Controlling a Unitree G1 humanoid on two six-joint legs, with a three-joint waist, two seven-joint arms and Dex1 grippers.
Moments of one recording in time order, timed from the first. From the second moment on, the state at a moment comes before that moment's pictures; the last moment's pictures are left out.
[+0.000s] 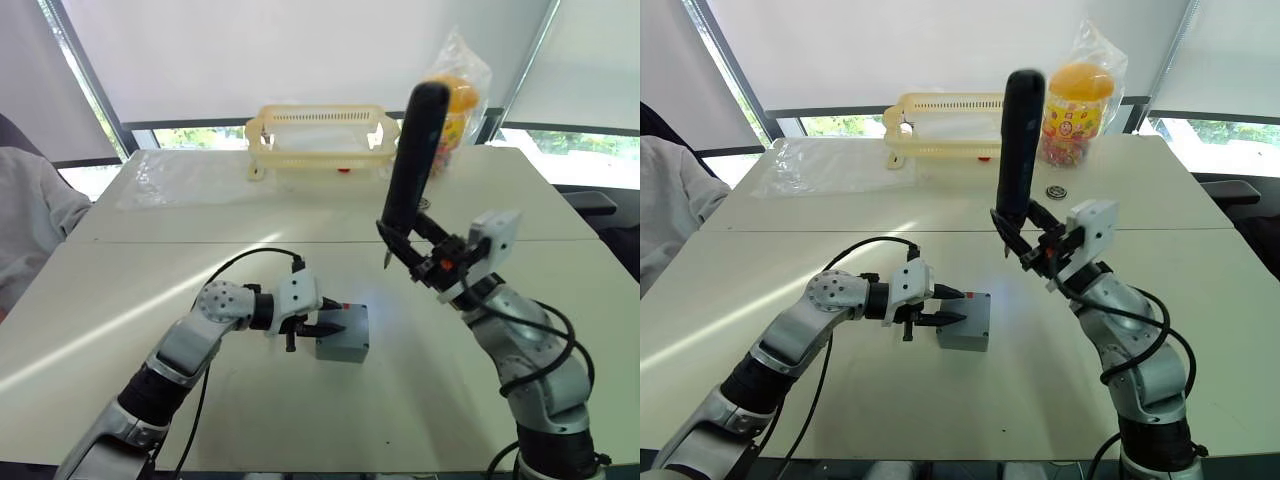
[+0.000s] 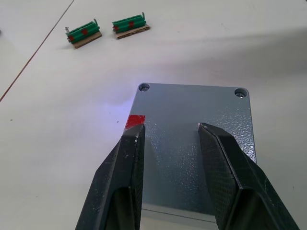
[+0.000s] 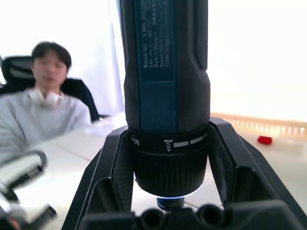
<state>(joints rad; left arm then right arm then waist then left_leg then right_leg) -0.48 0.51 -0.34 -0.14 -0.19 0.36 -1.02 -0.34 -0.36 -0.18 -0.55 0.69 0.56 0.32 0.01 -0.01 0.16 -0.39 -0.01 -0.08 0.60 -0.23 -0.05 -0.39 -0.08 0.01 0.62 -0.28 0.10</state>
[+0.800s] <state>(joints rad) -0.71 0.50 -0.25 -0.21 -0.46 0.64 -1.15 -0.32 -1.21 -0.46 0.01 1.54 1.48 0.02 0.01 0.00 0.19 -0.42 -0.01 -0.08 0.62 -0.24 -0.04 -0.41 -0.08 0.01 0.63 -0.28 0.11</state>
